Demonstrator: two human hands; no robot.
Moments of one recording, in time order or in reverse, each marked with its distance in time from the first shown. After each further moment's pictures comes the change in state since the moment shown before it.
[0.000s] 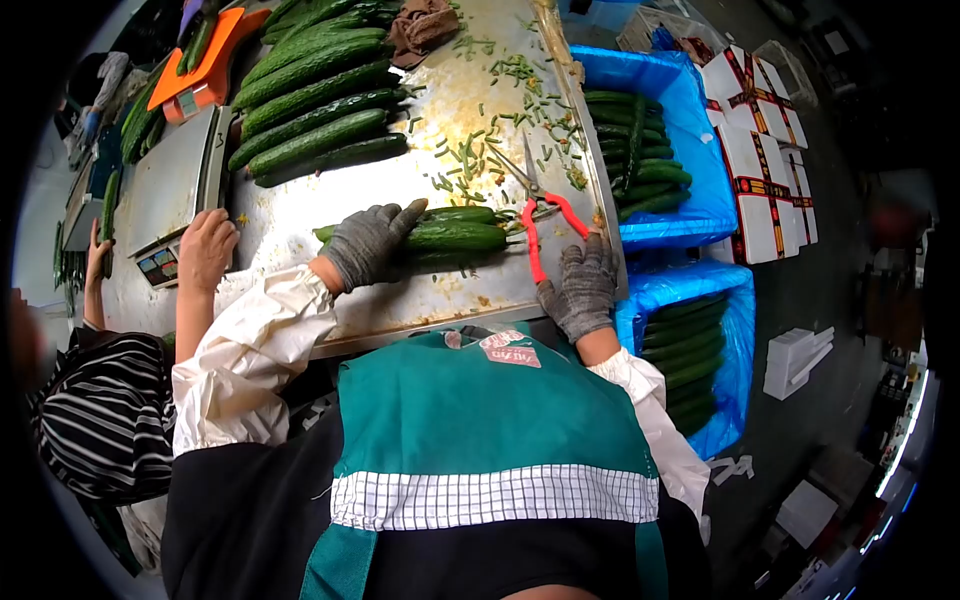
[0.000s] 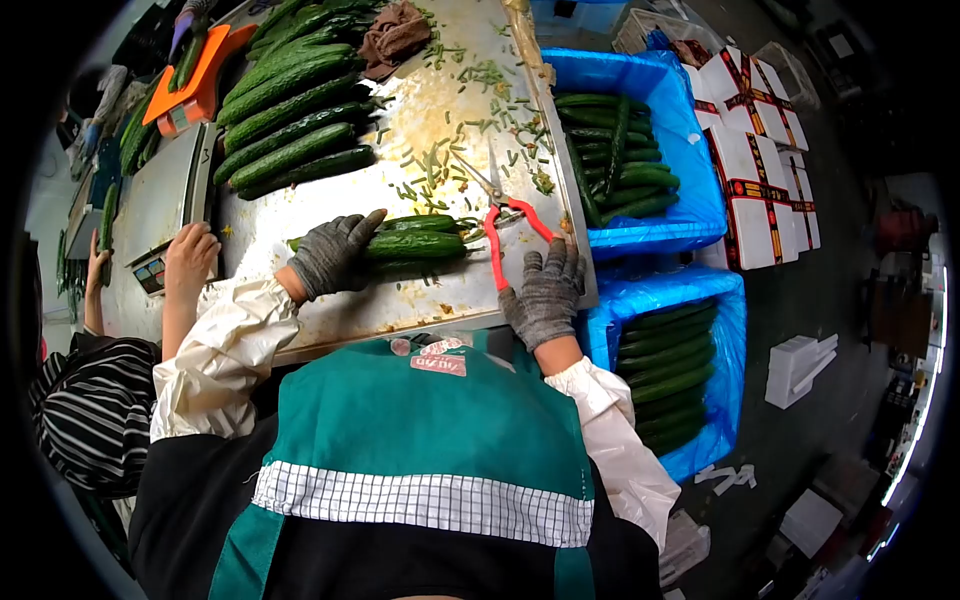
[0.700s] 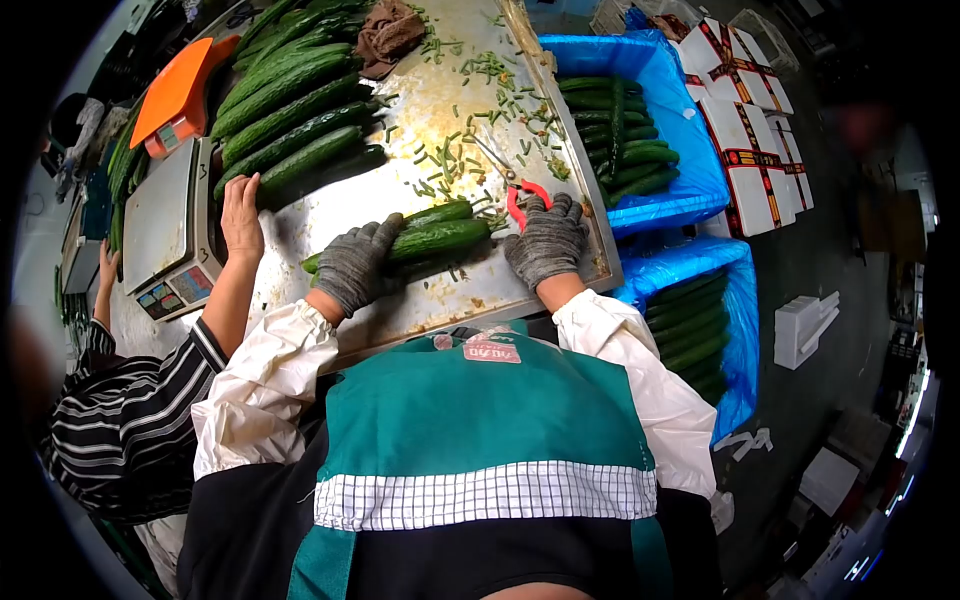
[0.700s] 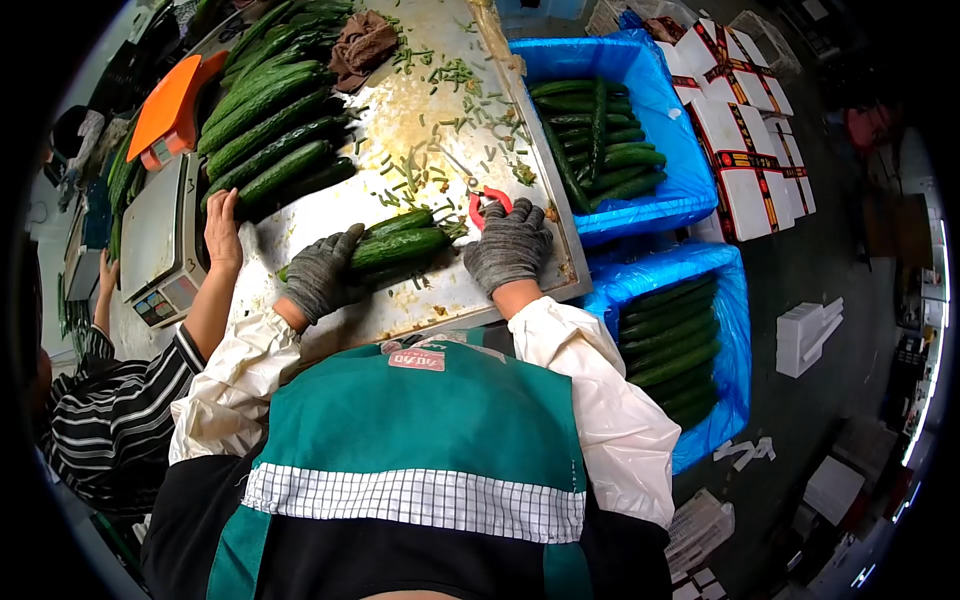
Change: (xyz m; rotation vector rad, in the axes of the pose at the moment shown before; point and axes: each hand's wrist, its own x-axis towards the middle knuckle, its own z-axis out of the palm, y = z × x) left_hand -0.007 0.008 0.006 -0.008 0.056 -0.121; right_hand 0.058 -0.039 -0.019 -0.034 -0.267 0.314
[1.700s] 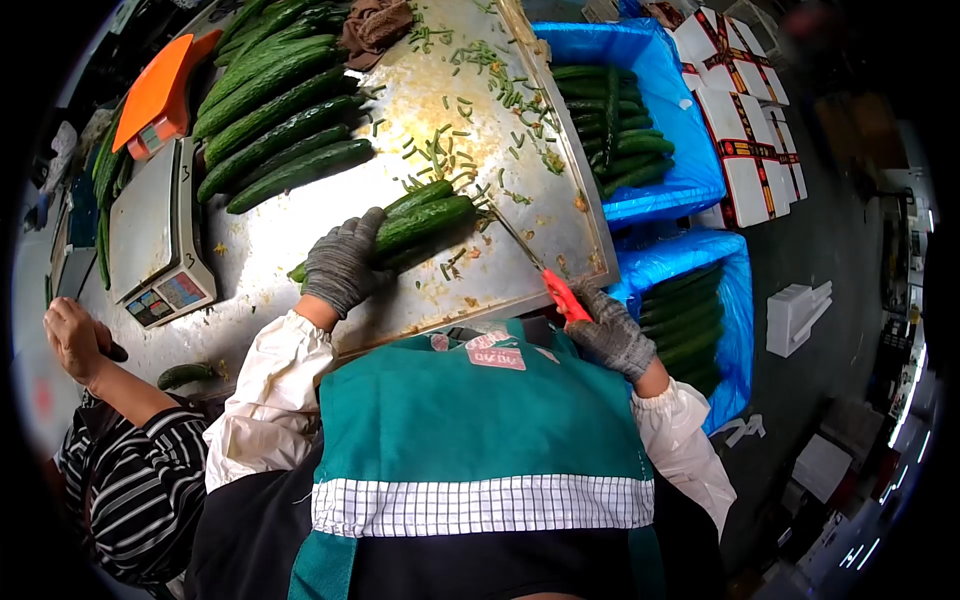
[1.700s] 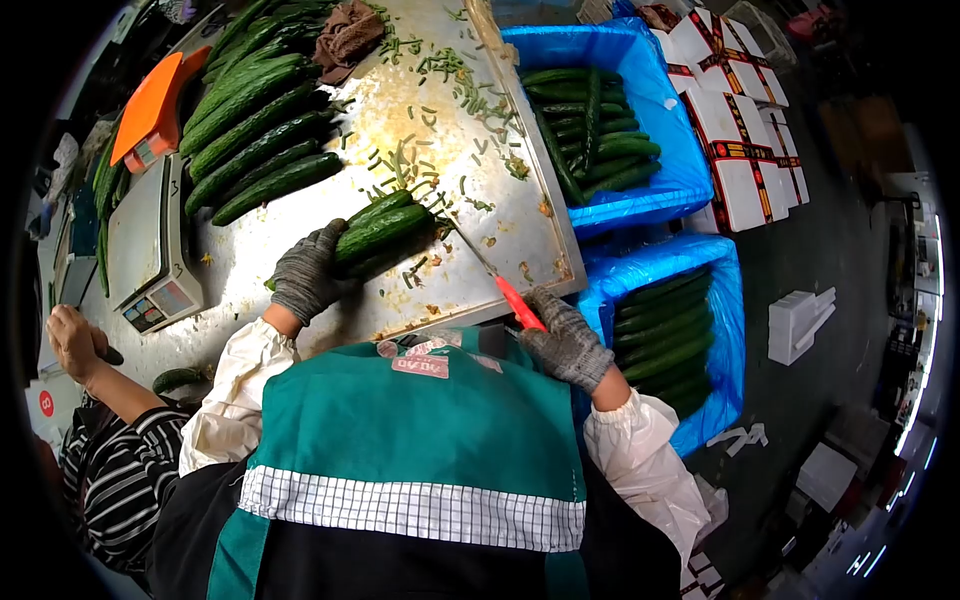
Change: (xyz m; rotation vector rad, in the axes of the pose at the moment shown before) left_hand 0.005 0.007 -0.007 -0.092 -0.040 -0.206; right_hand -0.084 0.107 -0.003 0.668 -0.261 -0.396
